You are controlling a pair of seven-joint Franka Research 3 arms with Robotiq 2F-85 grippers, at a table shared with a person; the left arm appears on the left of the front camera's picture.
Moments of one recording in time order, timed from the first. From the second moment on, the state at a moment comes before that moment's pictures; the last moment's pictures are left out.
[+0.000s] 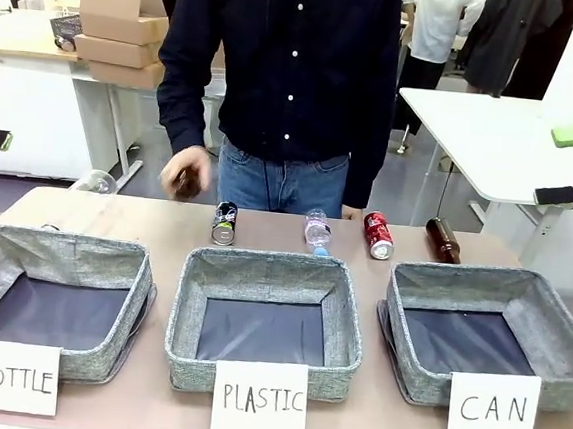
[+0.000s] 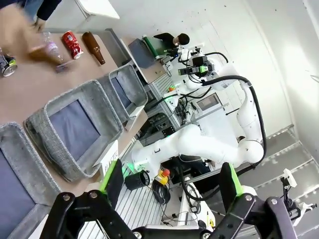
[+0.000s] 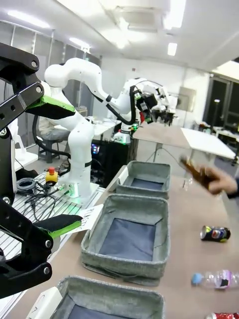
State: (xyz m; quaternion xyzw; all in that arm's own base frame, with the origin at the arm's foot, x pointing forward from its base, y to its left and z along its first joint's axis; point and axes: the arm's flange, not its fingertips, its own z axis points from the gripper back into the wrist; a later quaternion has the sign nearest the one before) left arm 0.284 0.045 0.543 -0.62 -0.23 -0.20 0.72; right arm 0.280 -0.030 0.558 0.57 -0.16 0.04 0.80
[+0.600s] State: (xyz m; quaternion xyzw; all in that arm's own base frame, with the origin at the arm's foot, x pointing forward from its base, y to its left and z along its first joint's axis) left arm 0.284 0.046 0.544 -0.62 -0.23 -0.20 0.72; right arm 0.298 0.003 0.558 0.43 -0.14 0.08 0.89
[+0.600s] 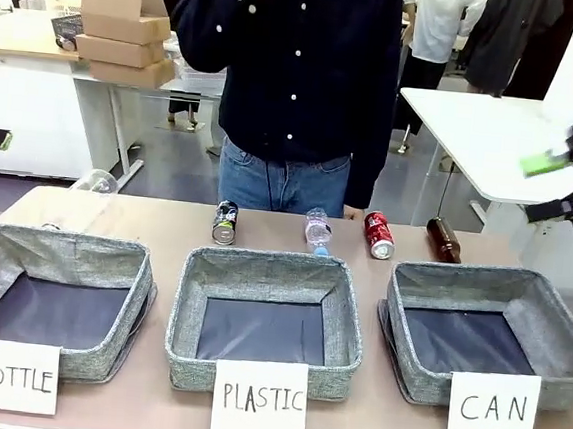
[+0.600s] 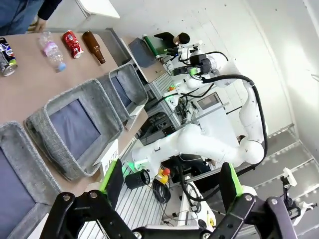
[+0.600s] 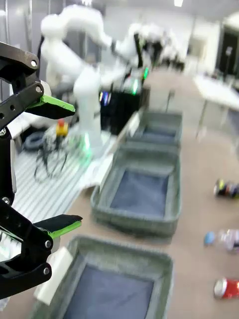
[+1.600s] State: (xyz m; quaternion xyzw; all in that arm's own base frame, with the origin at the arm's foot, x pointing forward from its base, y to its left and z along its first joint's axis) left arm 0.285 0.046 0.543 -0.62 -0.23 -0.20 0.72; right arm 0.397 0.086 0.551 0.11 -0.22 0.21 0.95
